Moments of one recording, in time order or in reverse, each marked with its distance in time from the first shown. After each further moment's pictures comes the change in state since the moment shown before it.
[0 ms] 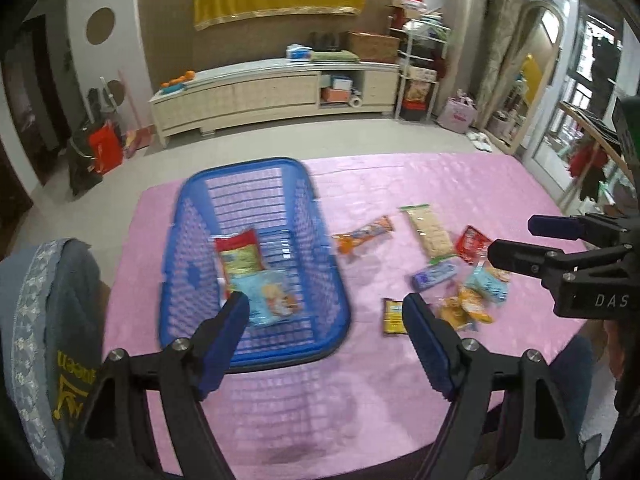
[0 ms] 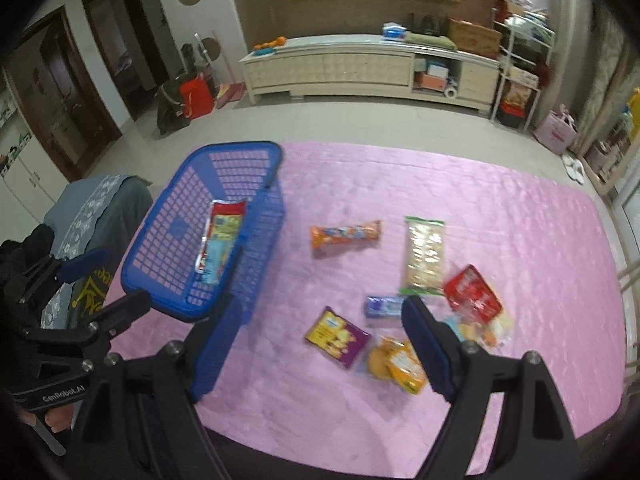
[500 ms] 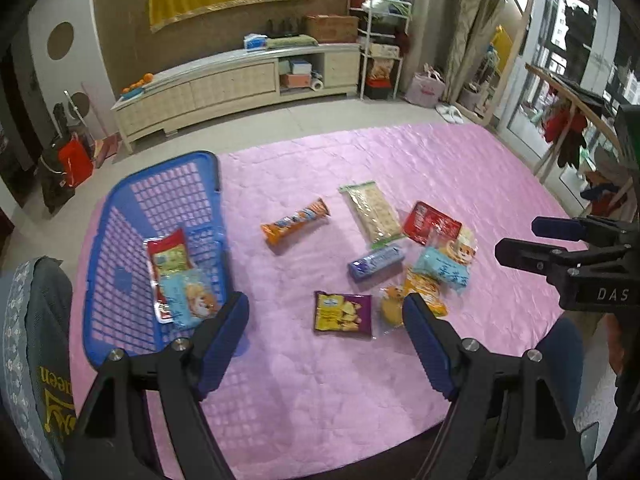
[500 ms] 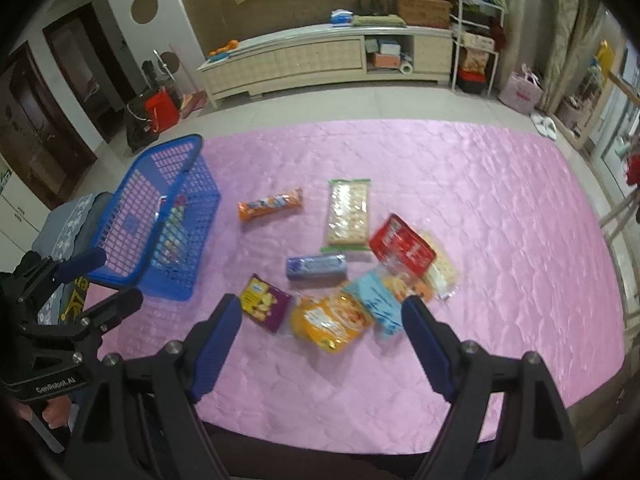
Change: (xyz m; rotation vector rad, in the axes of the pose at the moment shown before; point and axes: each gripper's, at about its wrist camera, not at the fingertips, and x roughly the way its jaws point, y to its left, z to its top) left arm 0.037 -0.083 -0.001 0.095 0.059 -0.050; right arm -0.006 -0.092 -0.045 0.128 0.025 -0.034
